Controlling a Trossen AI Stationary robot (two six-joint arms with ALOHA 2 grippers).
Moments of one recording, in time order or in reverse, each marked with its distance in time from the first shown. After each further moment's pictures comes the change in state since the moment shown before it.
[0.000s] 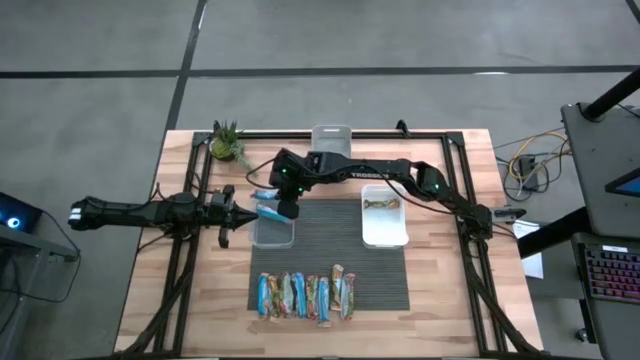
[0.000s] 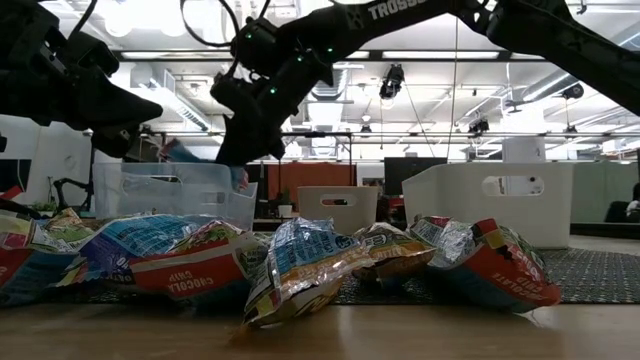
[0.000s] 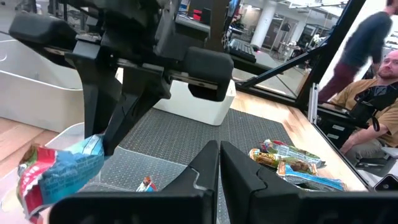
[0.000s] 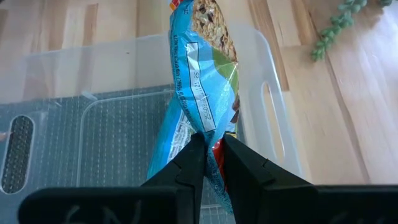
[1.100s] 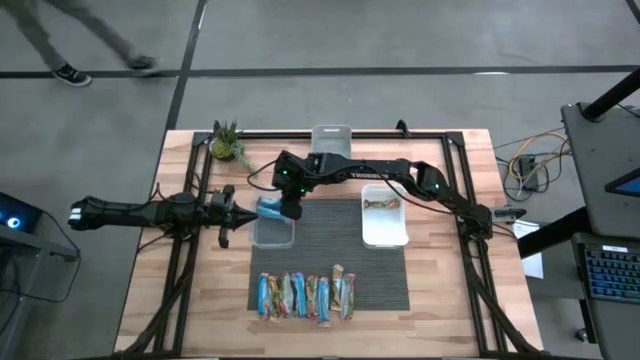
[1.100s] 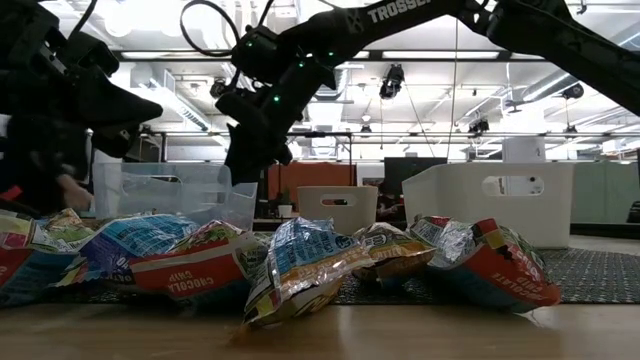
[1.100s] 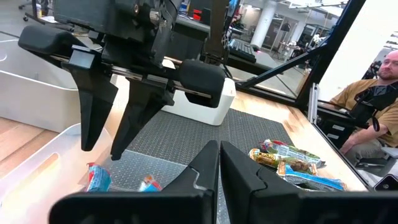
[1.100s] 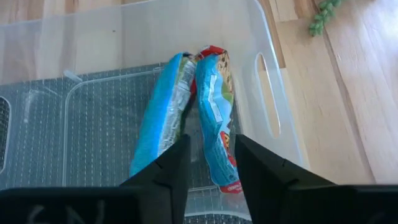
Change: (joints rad) left arm 0.000 0.000 0.000 0.000 0.000 0.000; right arm -0.003 0.000 -0.021 -0.036 0.025 -0.001
